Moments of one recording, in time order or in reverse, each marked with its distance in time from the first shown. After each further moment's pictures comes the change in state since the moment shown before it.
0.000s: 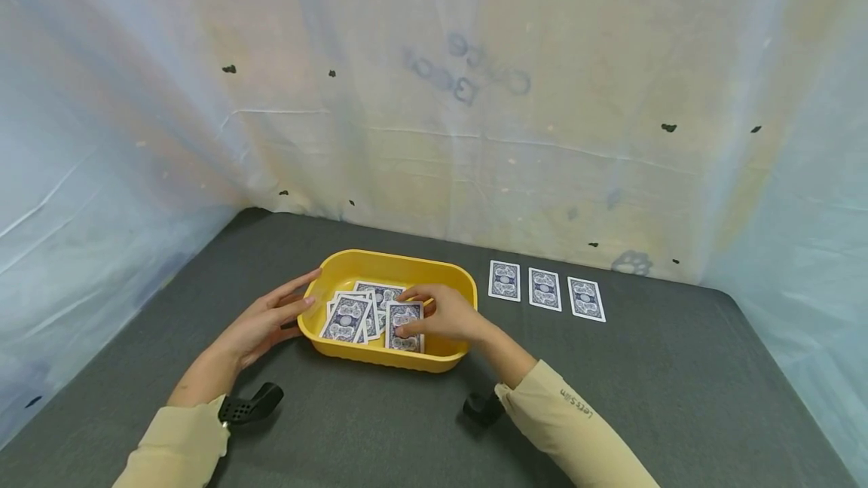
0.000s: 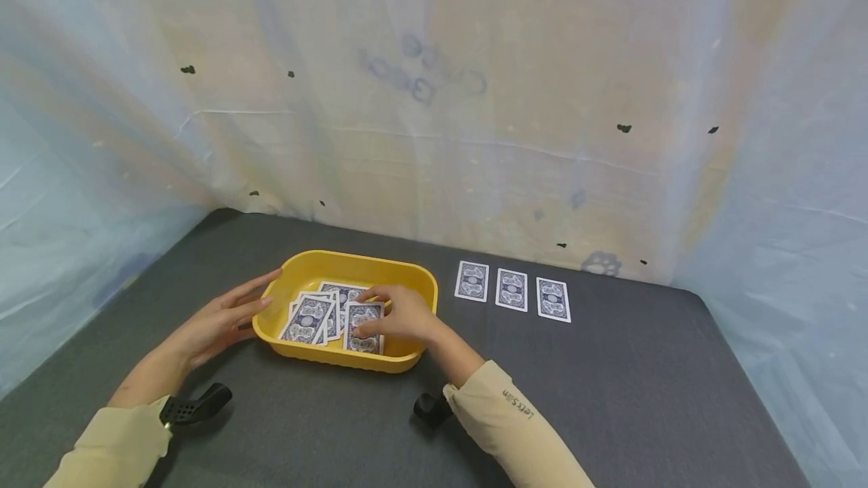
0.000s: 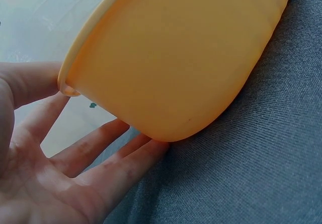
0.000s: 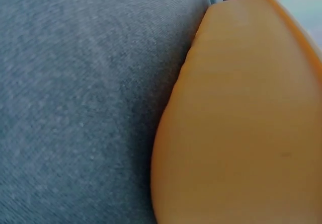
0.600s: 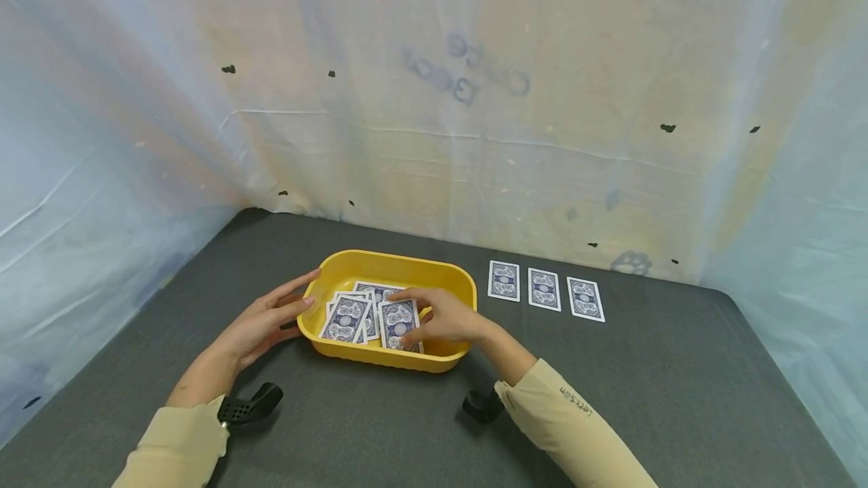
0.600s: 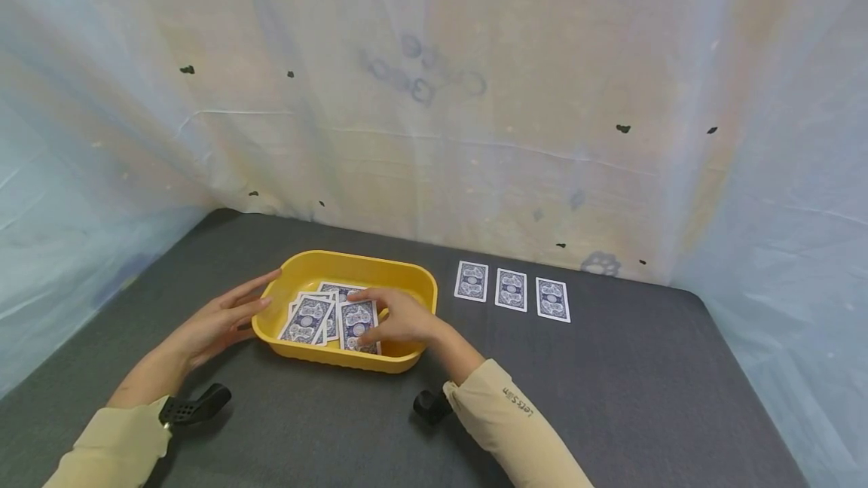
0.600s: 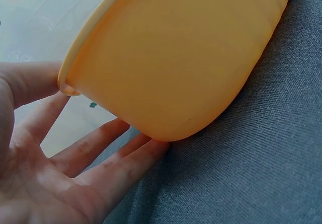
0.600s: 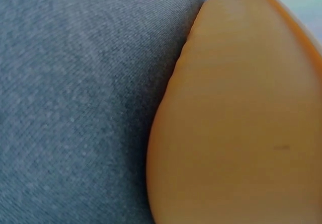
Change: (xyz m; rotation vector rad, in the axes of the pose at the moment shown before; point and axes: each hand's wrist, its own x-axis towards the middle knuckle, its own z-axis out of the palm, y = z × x) left_hand 0.000 0.000 0.000 -0.005 0.004 -0.003; right_hand 0.001 0.002 -0.003 0.087 -0.169 -0.085
